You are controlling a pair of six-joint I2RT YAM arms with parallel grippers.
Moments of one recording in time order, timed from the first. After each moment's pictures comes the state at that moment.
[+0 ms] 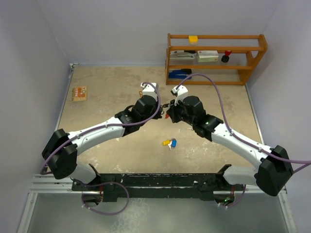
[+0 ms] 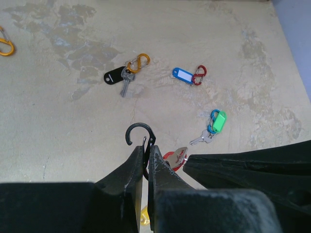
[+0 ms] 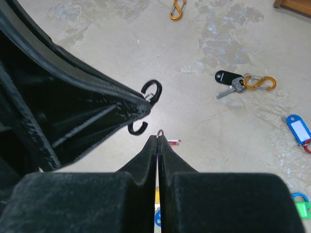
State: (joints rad) left arm -0.86 1.48 1.05 -0.05 -0.32 -0.58; right arm 0.71 1.25 0.90 -0.10 0.06 0.21
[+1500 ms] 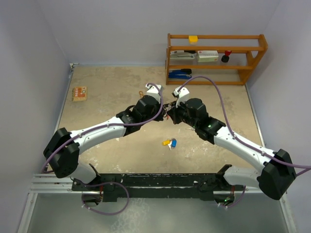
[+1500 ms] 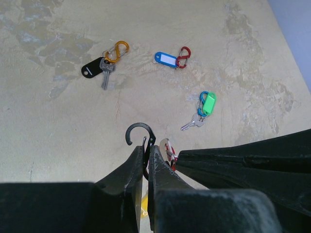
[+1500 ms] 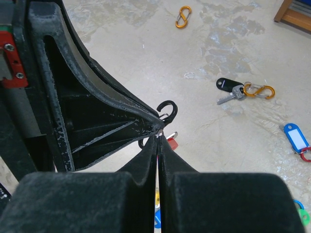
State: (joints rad) left arm -0.86 1.49 1.05 -0.03 -0.19 -0.51; right arm 0.71 1.19 0.83 -0.04 0.03 0.17
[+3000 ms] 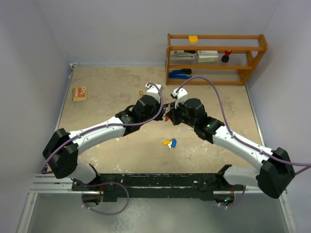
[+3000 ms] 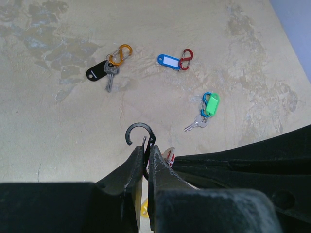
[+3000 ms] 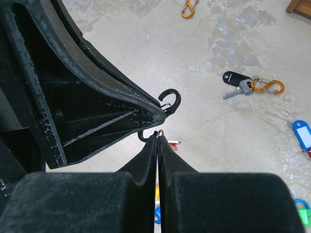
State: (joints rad) left arm -0.86 1.48 1.05 -0.04 -0.20 -0.48; right arm 0.71 1.21 0.83 -0.05 0.00 0.16
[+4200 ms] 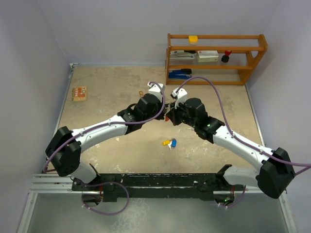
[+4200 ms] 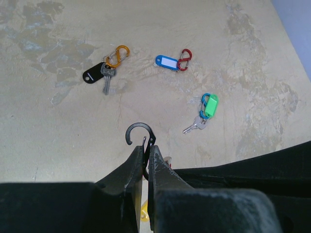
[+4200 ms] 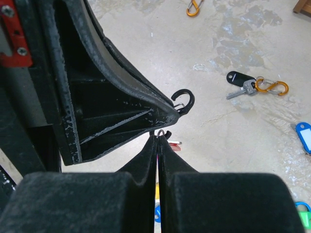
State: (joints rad) left arm -0.86 1.52 1.09 -0.05 -0.19 -0.48; right arm 0.70 1.21 0.83 -0.05 -0.03 0.15
